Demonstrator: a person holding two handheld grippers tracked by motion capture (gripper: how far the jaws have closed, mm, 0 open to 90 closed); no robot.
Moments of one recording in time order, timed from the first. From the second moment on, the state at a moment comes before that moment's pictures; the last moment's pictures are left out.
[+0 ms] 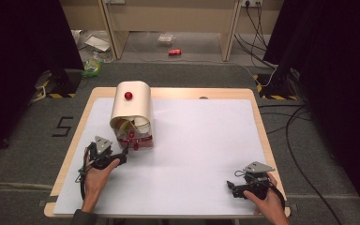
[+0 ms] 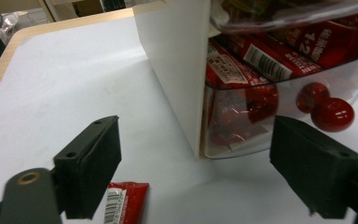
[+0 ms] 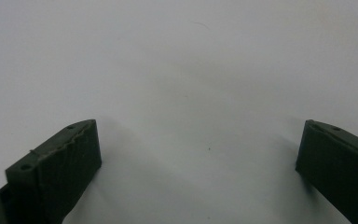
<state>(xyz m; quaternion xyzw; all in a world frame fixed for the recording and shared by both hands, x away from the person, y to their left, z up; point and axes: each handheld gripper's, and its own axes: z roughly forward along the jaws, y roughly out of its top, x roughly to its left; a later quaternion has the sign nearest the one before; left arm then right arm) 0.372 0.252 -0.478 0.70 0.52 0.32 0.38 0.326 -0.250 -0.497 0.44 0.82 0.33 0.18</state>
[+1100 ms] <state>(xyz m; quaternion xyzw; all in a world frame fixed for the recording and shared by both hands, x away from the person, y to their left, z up) 0.343 0.254 -0.475 0.70 0.51 0.29 0.41 0.326 -0.250 -0.497 0.44 0.82 0.33 0.18</state>
